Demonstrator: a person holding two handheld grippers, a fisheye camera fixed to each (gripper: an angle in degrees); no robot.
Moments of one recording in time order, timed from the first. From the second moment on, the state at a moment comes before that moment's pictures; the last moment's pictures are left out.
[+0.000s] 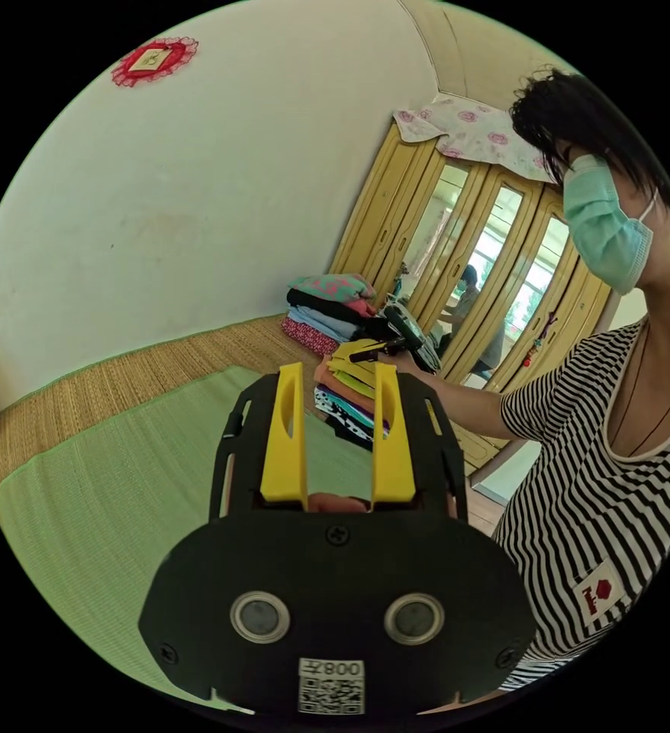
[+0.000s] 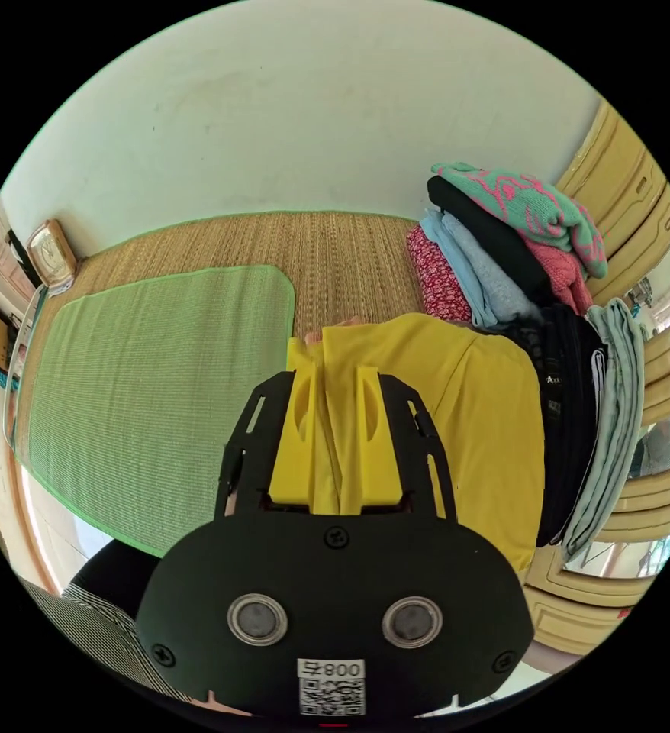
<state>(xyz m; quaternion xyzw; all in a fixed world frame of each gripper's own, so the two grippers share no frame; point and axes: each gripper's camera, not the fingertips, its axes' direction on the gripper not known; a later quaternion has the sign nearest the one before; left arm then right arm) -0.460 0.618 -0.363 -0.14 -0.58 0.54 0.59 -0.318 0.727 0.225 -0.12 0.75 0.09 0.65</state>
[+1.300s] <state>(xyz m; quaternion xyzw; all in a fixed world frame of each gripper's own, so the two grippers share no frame) -0.568 0.452 -0.327 -0.23 -0.50 0.46 0.69 -0.676 1.213 0.175 0.15 0.58 -0.15 0.79</state>
